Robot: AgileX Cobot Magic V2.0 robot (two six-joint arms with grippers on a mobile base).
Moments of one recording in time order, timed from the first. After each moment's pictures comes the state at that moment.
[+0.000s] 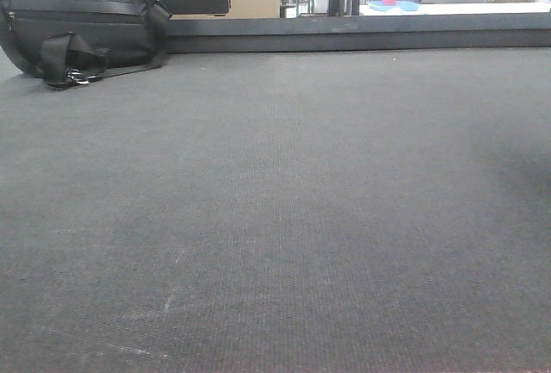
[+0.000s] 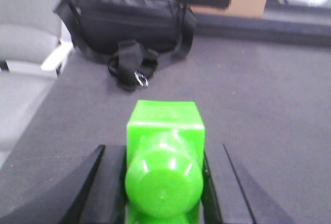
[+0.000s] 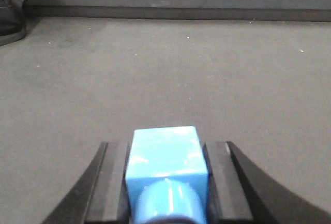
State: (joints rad) left arm 0.07 0.89 -0.81 -0.11 0.25 0.07; right arm 0.13 0.82 -0.79 0.06 0.36 0.01
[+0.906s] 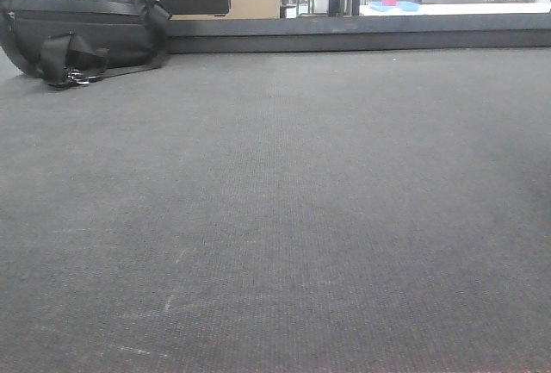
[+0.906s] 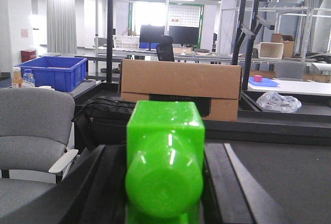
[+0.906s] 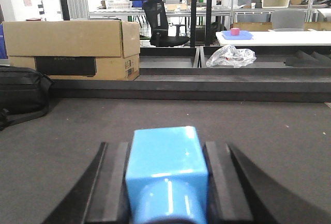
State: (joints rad) left arm 0.07 0.39 -0.67 -0.11 0.22 0.08; right arm 0.13 0.55 -0.71 0.06 0.25 0.01
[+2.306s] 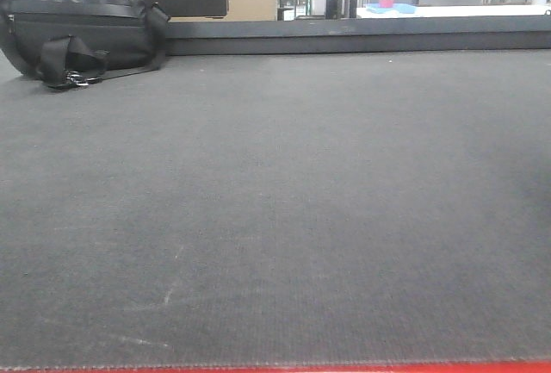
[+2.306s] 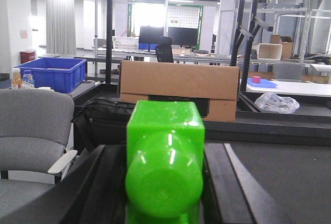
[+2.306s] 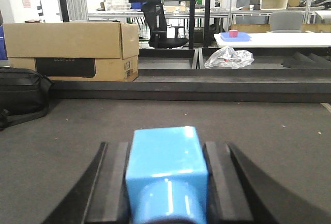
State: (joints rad) left arm 0.07 0.39 -0.67 -0.11 0.22 0.08; right arm 0.13 0.55 -0.71 0.06 0.25 0.01
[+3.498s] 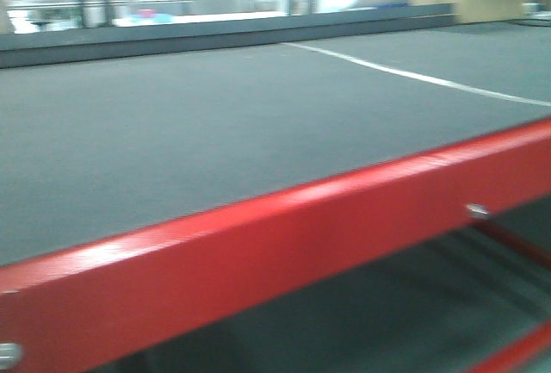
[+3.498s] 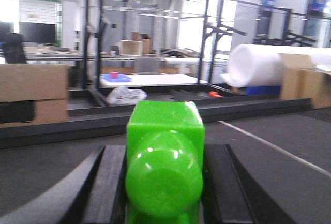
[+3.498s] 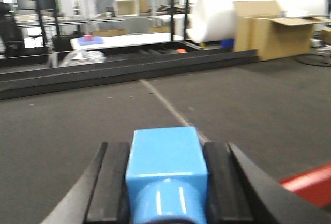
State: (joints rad) left arm 0.07 0.38 -0.67 -0.11 0.22 0.08; right arm 0.13 0.55 -0.71 0.06 0.25 0.01
